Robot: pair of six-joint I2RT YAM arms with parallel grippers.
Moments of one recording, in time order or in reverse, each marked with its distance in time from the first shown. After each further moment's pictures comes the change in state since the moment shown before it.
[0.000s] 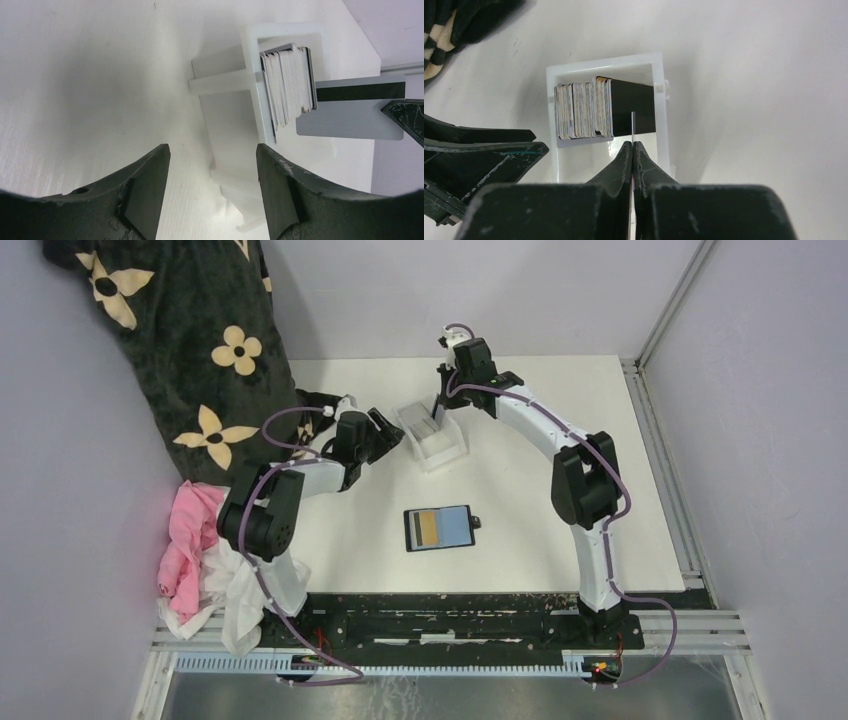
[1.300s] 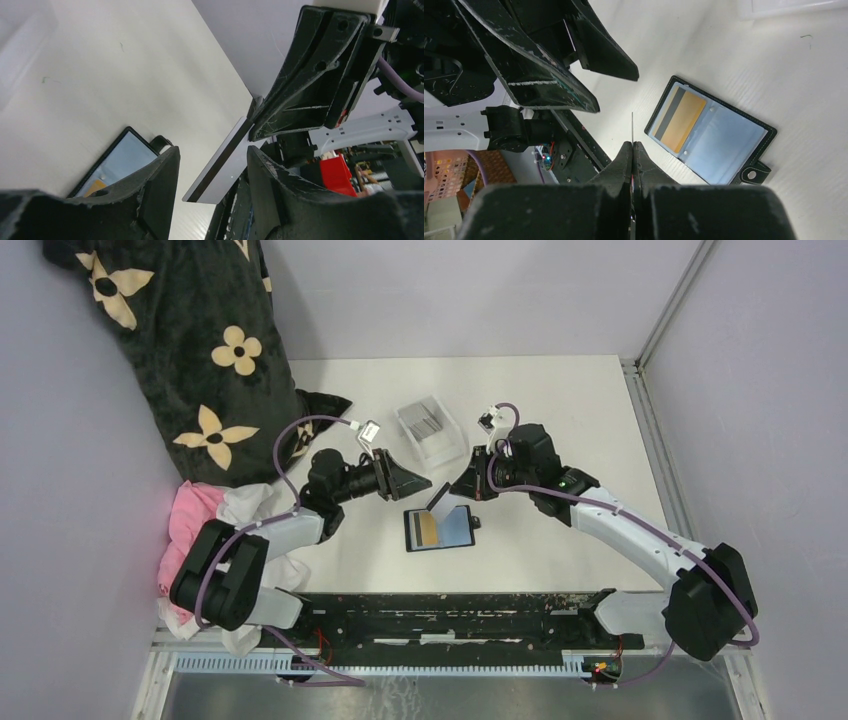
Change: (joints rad) left arm -0.053 -0.447 -0.429 0.419 0.794 0.047; right arm 0.107 -0.930 -1.053 0.248 -0.342 0.332
